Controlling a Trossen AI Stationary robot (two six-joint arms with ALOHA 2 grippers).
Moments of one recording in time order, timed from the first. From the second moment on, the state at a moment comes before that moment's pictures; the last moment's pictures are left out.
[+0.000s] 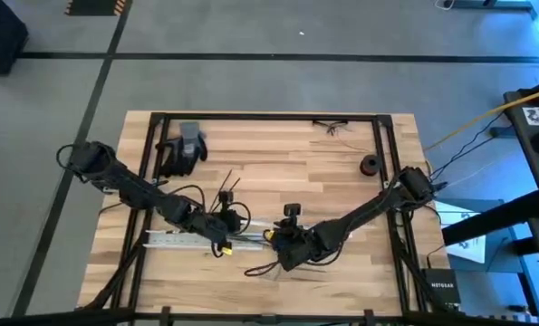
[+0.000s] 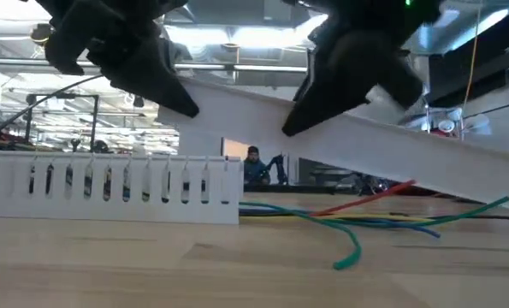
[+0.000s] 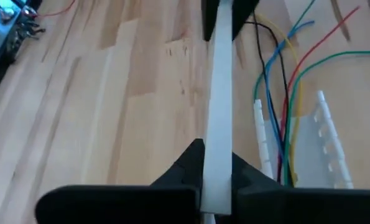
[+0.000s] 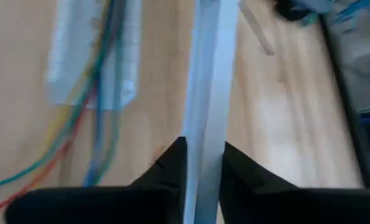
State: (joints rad) left arm -0.43 1.49 0.81 -0.10 -0.57 -0.07; right arm 0.49 1.94 1.36 -0.55 0.61 0.21
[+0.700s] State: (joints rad) left arm -0.52 1.49 0.85 0.03 -0.77 0.81; right arm 0.19 1.74 1.45 -0.62 -0.07 0.18
